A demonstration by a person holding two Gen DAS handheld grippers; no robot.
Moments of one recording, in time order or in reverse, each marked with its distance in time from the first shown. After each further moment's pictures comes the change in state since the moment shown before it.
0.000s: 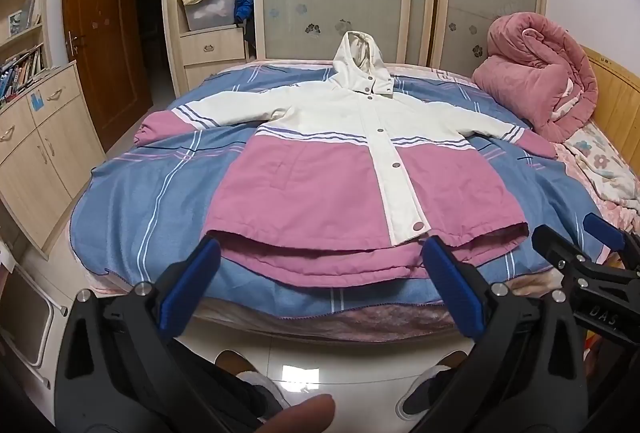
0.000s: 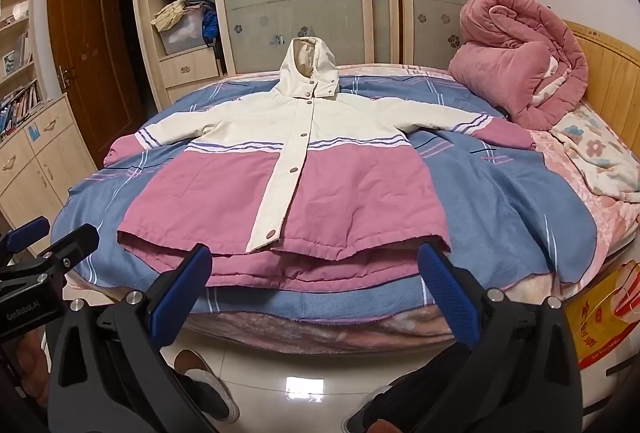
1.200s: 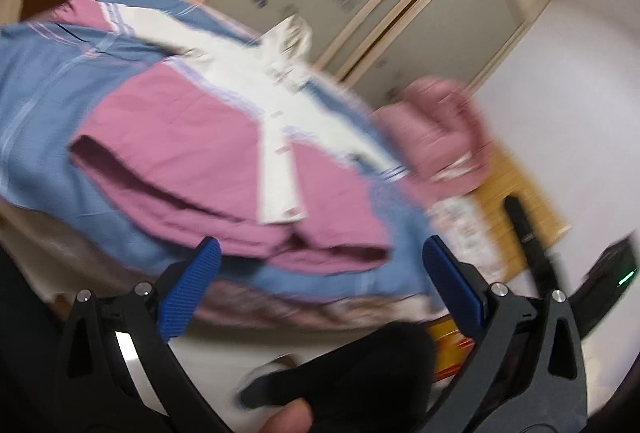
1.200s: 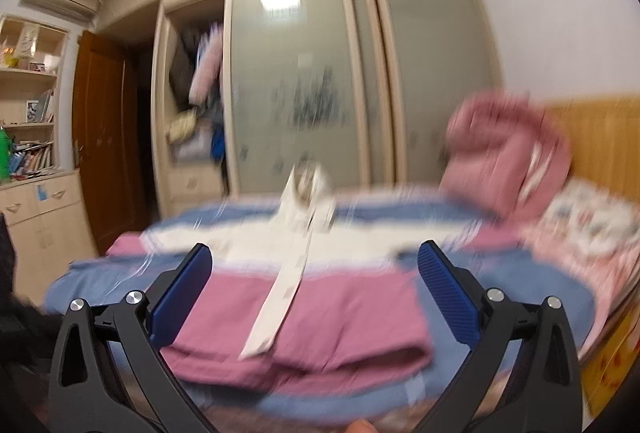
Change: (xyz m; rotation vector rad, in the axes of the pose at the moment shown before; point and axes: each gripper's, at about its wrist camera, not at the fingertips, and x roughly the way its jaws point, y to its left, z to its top) left arm 0.020 0.034 -0.032 -0.423 -0.006 -0.608; right arm -0.052 -0.019 -0.014 -0.037 -0.575 -0.023
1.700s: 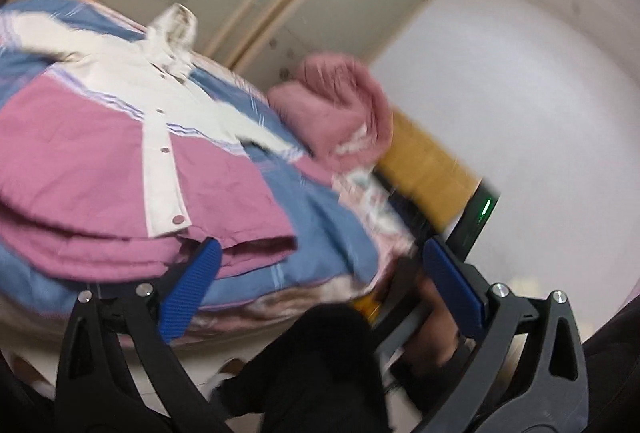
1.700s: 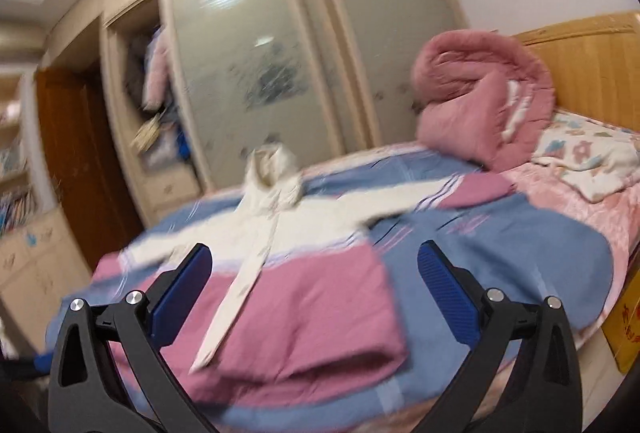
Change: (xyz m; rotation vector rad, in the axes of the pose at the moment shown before) left arm 0.058 -0.040 0.010 0.204 0.154 -0.315; right arm 0.078 -0.129 -0.005 0.272 0.161 -0.058
